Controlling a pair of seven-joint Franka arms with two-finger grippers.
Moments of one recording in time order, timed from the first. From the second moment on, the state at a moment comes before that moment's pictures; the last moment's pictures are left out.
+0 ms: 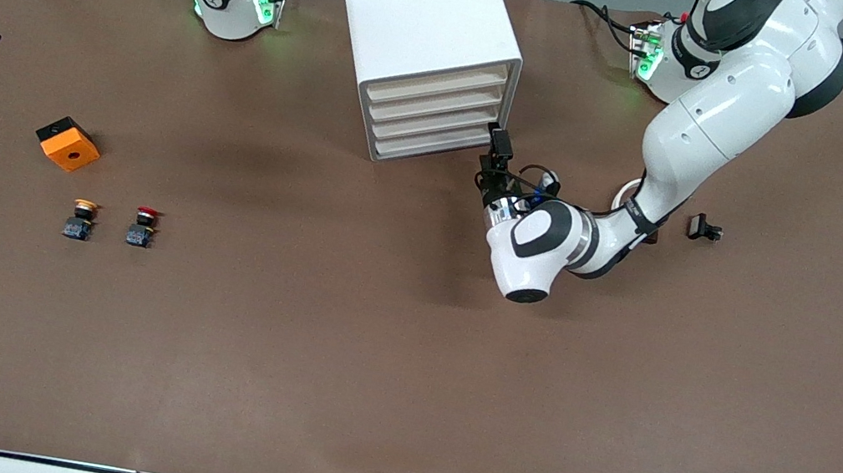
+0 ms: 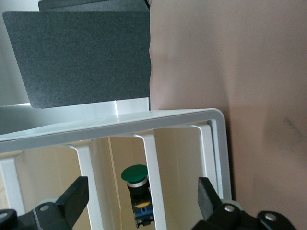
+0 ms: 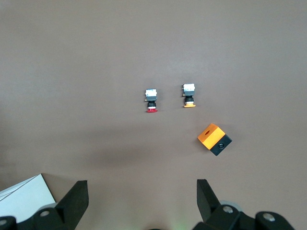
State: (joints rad) left arm -0.16 0.97 -0.53 -1.55 -0.51 1.47 -2.21; right arm -0.08 -0.13 -0.02 -1.60 0.01 1.47 -0.01
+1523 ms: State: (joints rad) left arm -0.23 1.00 -0.50 -1.55 -0.51 1.46 -2.22; right arm -0.08 -0.05 -0.03 -1.60 0.01 1.49 -0.01
